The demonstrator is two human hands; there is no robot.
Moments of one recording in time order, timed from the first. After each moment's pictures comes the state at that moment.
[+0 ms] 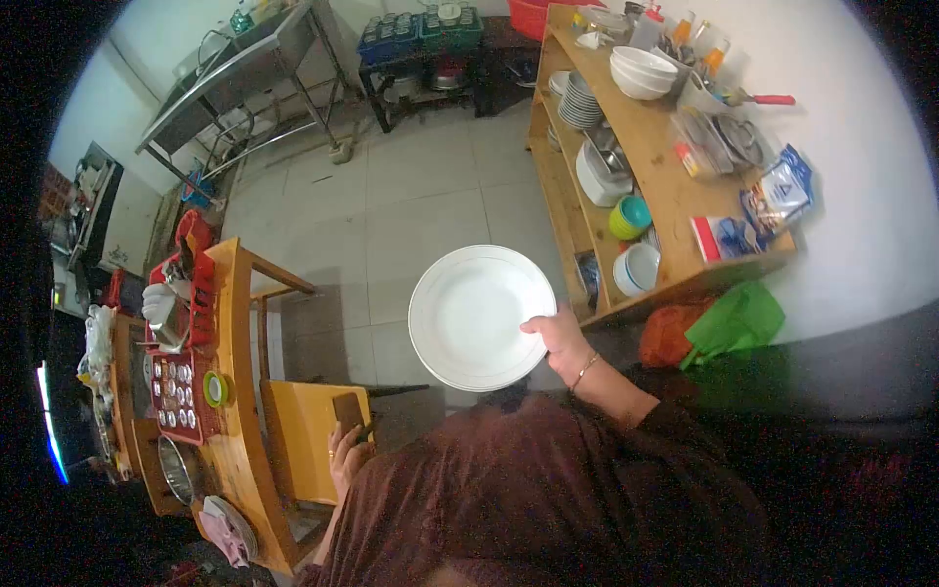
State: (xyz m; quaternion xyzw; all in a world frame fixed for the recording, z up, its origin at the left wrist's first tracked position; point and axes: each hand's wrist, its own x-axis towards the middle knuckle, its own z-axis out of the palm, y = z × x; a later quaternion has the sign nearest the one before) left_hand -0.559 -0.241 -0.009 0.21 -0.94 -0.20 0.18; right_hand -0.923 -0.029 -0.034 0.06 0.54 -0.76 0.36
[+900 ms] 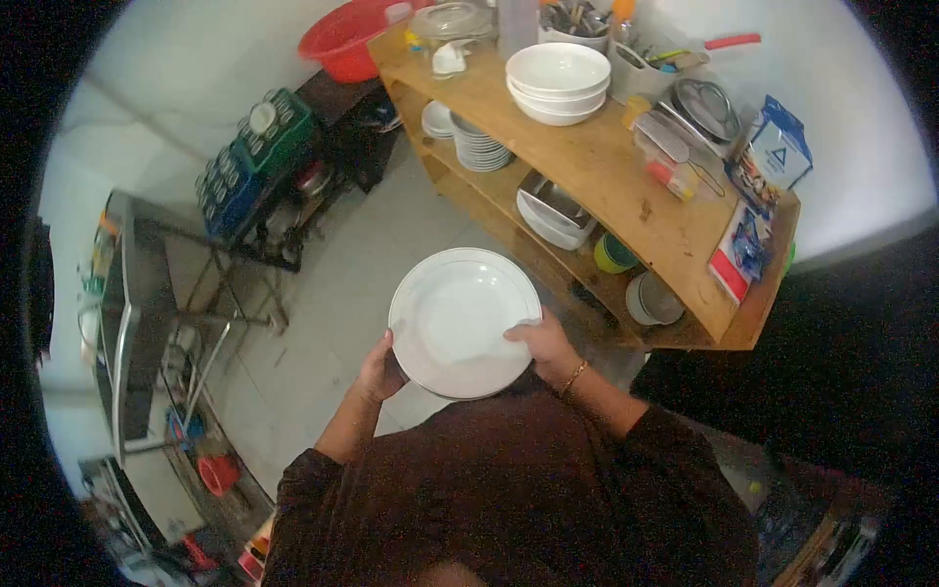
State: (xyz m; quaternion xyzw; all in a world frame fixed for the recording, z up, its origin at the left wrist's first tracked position) left_hand -1.219 -0.476 -0.039 0.15 -0.43 -0.81 -0.37; right_hand -1.202 -0.182 -0.034 0.23 0.47 -0.83 0.17
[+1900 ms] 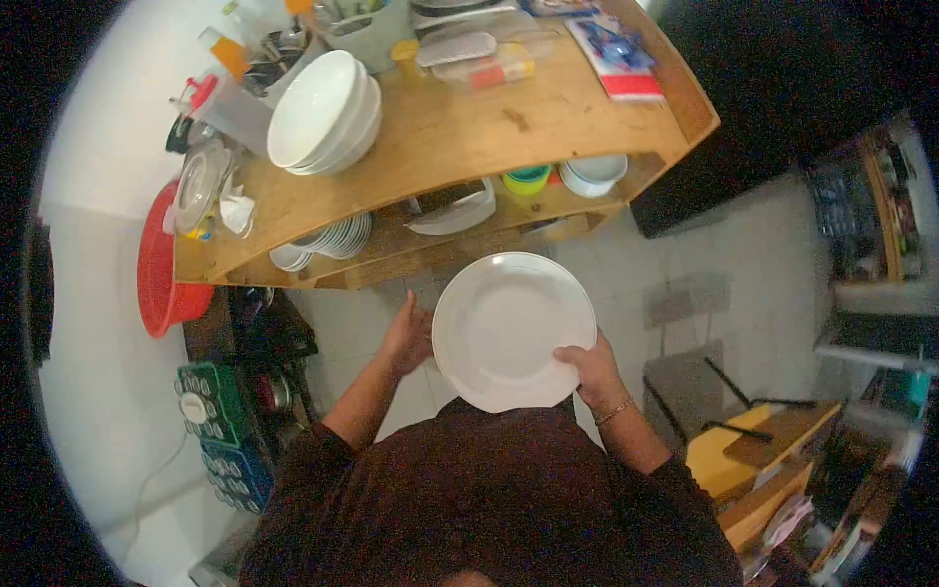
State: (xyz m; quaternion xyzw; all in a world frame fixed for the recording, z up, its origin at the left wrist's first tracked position) left_hand -1.473 -0.364 -0.130 -0.01 -0.48 -0.45 -0.75; right_hand -1.165 -0.285 -0.065 0.48 0.27 -0.78 -0.29
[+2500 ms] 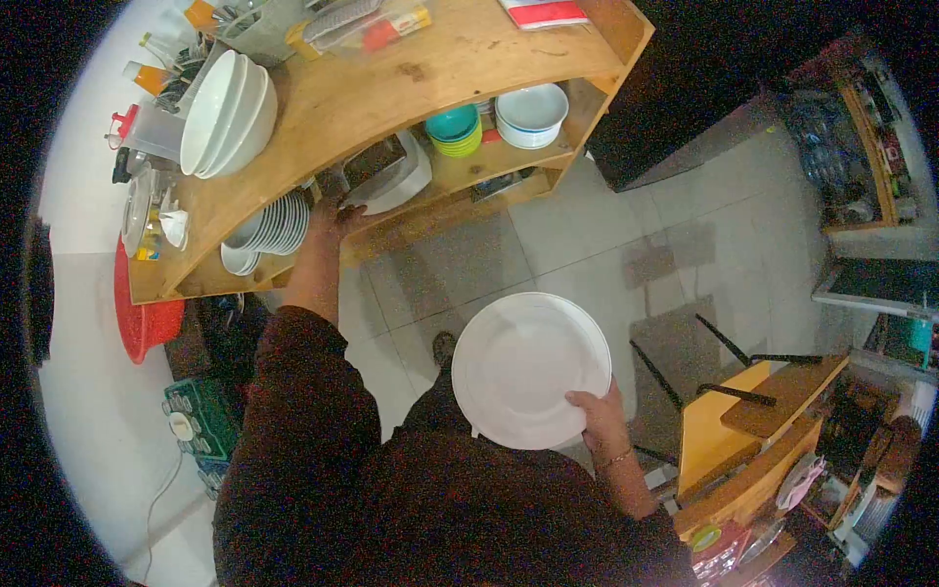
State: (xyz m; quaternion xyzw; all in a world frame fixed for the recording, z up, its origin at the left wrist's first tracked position) left_hand -1.564 -0.186 -0.225 0.08 -0.65 -0.57 -0.49; right_hand -1.041 -0.383 -0.099 0.62 0.18 -0.68 -0.34
